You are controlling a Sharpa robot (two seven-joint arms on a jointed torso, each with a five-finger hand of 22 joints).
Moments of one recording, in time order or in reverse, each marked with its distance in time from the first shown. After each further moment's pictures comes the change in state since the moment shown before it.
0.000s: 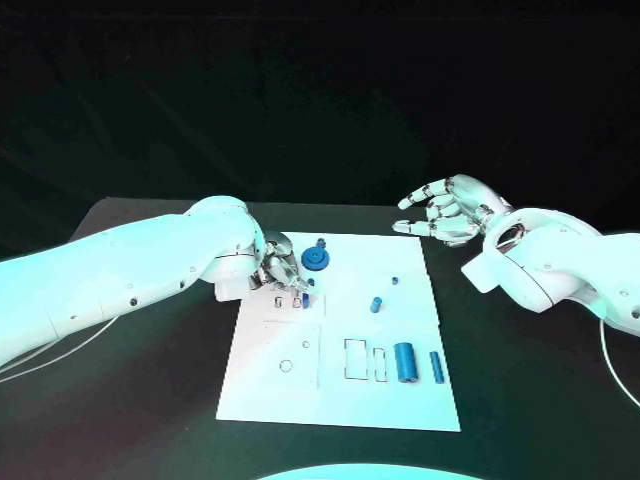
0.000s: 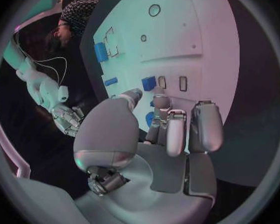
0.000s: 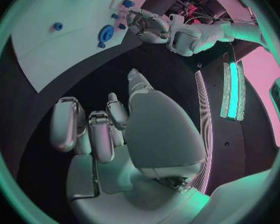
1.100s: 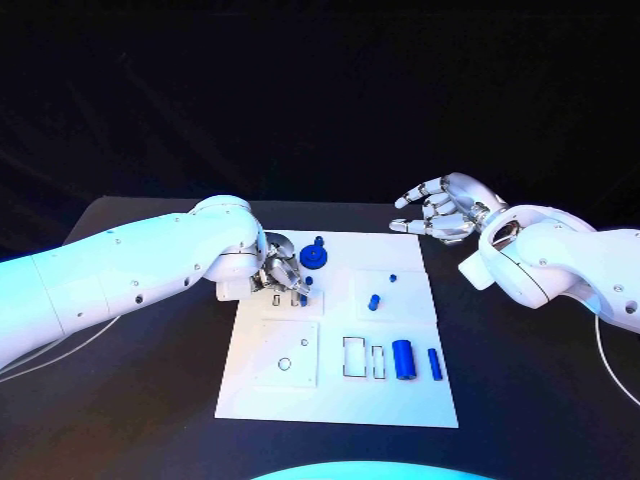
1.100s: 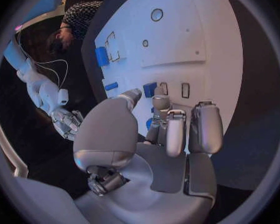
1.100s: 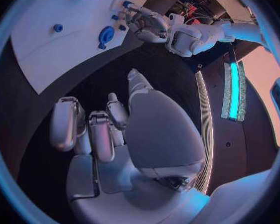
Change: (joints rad) left arm 0.000 0.025 -0.008 -0.026 0.019 0.044 -0.002; left_hand -0.009 -0.001 0.000 0.000 0.000 0.018 -0.011 0.000 0.017 0.012 -0.005 0.012 0.016 0.000 -0.007 0.004 0.000 0.000 0.007 0.000 0.012 0.025; right arm 0.000 0.005 0.000 -0.004 -0.001 0.009 -0.010; right_hand 0.000 0.000 0.003 -0.003 0.000 0.000 0.000 0.004 0.000 0.000 0.000 0.000 0.000 0.004 -0.004 -0.004 0.000 0.000 0.000 0.000 -0.005 0.000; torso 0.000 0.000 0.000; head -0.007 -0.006
